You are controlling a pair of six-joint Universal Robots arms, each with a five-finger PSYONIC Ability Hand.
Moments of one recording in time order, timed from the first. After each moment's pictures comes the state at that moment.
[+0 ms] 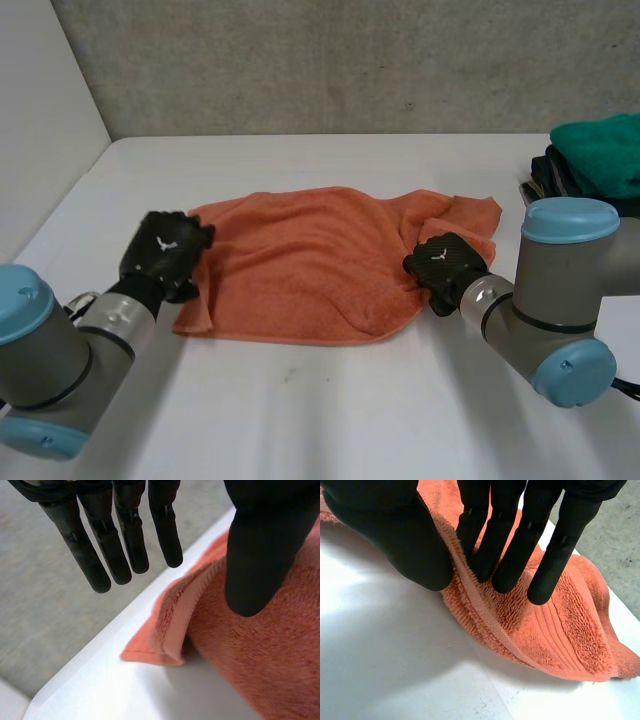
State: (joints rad) left arm 4.46 -1.90 -1.97 3.79 -1.31 3.61; right arm 1.98 -0.95 1.45 -0.07 1.39 2.55; left_hand 0.65 0.65 0.65 0.65 0.47; right_hand 1.11 1.18 1.19 1.20 0.97
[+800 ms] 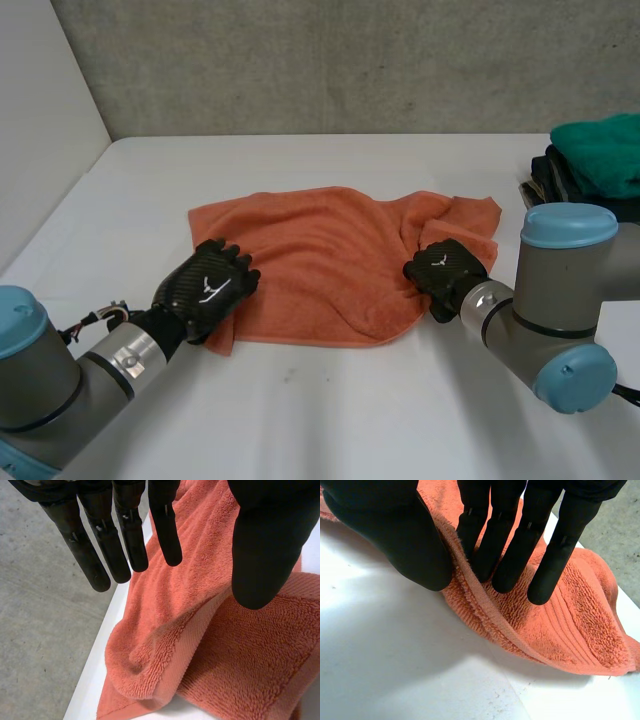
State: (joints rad) left arm 4.51 -1.92 -2.05 3.79 -0.95 4.03; right arm 1.98 -0.95 1.47 -0.07 1.39 2.55; left_hand 0.64 0.63 0.63 0.63 0.45; right_hand 1.11 1.18 1.19 1.20 0.97
